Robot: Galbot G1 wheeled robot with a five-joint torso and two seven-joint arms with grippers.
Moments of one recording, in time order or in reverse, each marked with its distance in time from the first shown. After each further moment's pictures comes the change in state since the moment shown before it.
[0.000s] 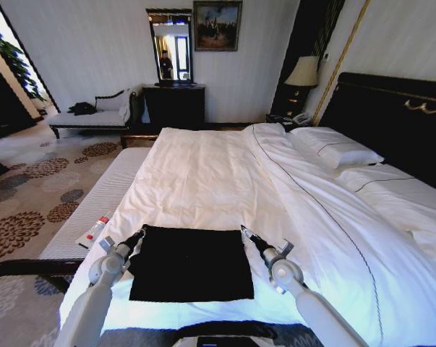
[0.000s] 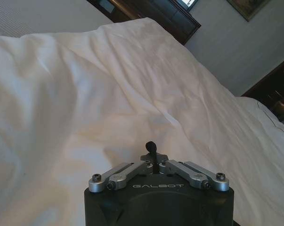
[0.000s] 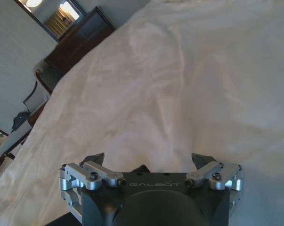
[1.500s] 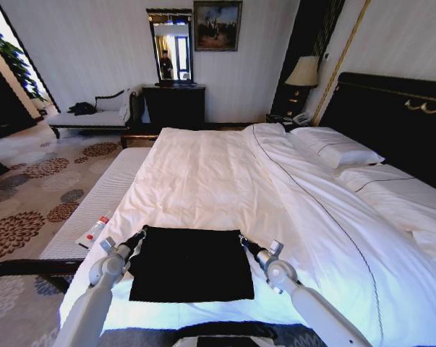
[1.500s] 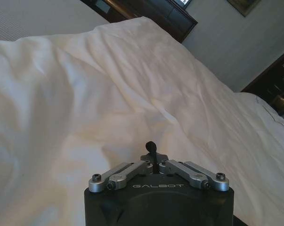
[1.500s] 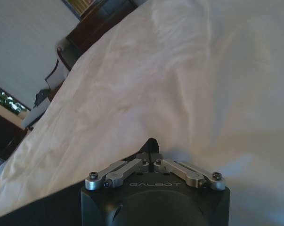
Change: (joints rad) left arm 0.010 0.012 0.012 -0.015 0.017 -0.005 0.007; right arm 0.075 -0.043 -0.113 -0.100 0.004 0.022 -0.141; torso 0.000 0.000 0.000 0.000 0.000
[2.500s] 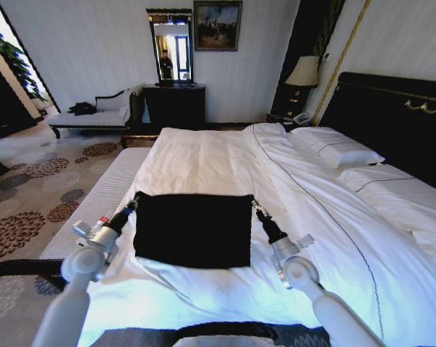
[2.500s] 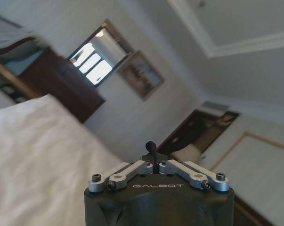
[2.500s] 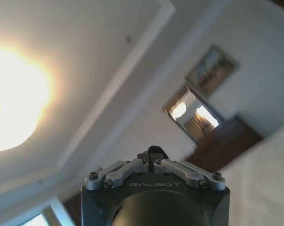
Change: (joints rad) left arm 0.105 0.053 -0.225 -0.563 -0.378 -0.014 -0.011; right arm -0.232 -0.045 0.348 0.481 0.051 0.314 -0.353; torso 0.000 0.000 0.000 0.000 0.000
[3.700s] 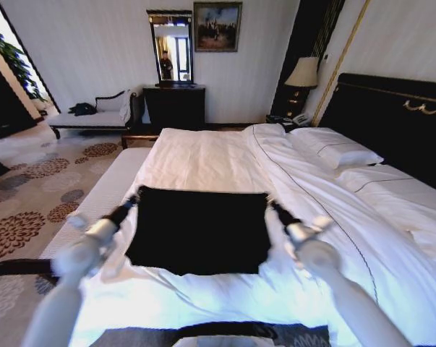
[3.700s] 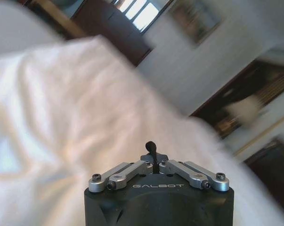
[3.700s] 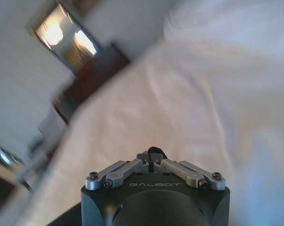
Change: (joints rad) left arm -0.335 -0.018 0.359 0.570 0.201 0.012 -0.060; right arm 0.447 0.051 -0.327 -0.484 0.045 -0.306 0.534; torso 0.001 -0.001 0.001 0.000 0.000
